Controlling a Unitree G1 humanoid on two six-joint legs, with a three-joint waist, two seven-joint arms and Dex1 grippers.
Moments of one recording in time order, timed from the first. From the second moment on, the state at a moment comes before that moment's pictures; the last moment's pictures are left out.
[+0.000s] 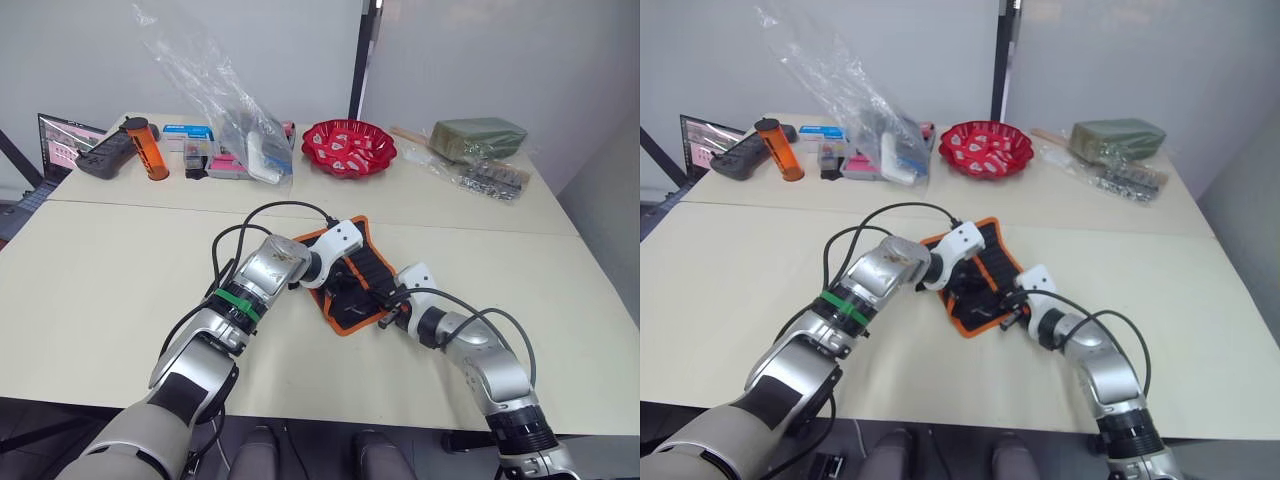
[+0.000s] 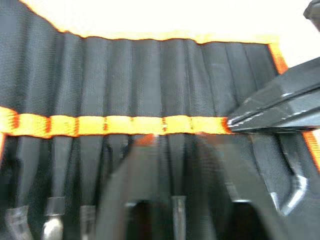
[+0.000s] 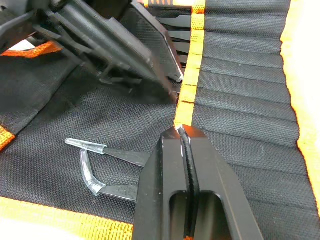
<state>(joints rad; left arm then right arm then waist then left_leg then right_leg) -0.95 0.22 -0.45 0.49 -0.12 0.71 -0.83 -0.22 -0.37 0.12 -0.07 0.21 0.43 0.56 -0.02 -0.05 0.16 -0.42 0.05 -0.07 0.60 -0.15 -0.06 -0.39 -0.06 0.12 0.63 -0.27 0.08</state>
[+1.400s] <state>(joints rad) 0.22 0.47 0.82 -0.43 -0.52 0.74 -0.71 -0.37 -0.38 0.19 0.14 0.18 0.37 0.72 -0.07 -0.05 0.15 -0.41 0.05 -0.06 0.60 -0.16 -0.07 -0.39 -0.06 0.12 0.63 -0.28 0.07</state>
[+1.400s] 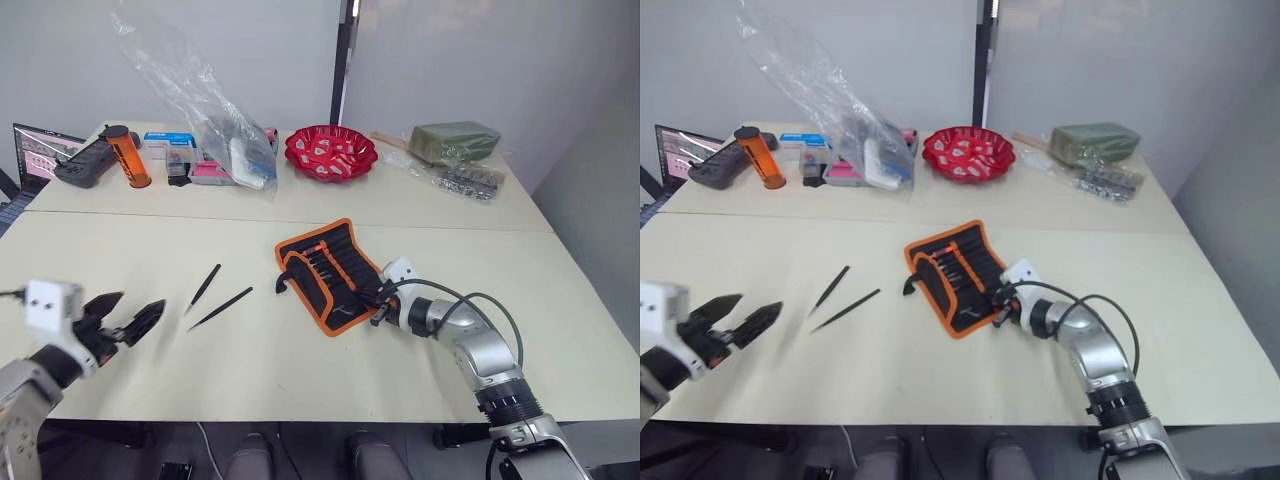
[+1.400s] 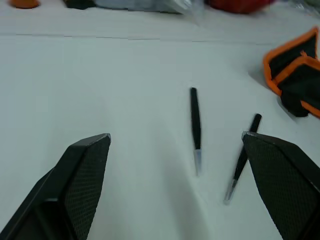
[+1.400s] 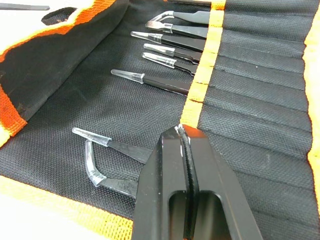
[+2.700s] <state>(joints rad) 0.02 0.70 0.38 -0.28 -0.55 0.77 -0.48 -0.34 -0.37 0.18 0.11 0.18 0.36 0.71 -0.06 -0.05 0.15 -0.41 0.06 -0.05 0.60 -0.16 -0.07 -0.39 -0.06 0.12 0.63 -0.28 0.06</state>
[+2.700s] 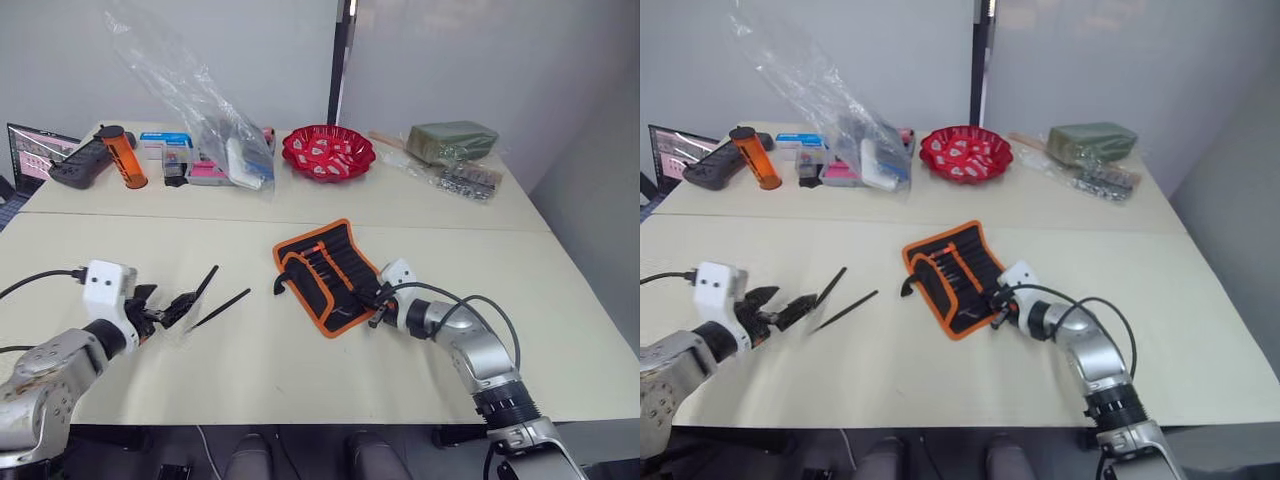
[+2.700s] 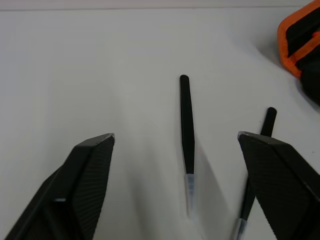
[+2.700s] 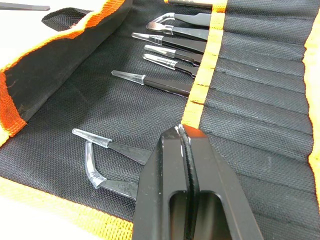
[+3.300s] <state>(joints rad) -0.11 0.75 0.19 -0.12 -0.35 0.66 -0.56 -0.31 -0.37 0.17 0.07 0.18 0.37 0.67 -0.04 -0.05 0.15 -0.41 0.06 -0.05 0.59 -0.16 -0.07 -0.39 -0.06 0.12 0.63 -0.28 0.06</state>
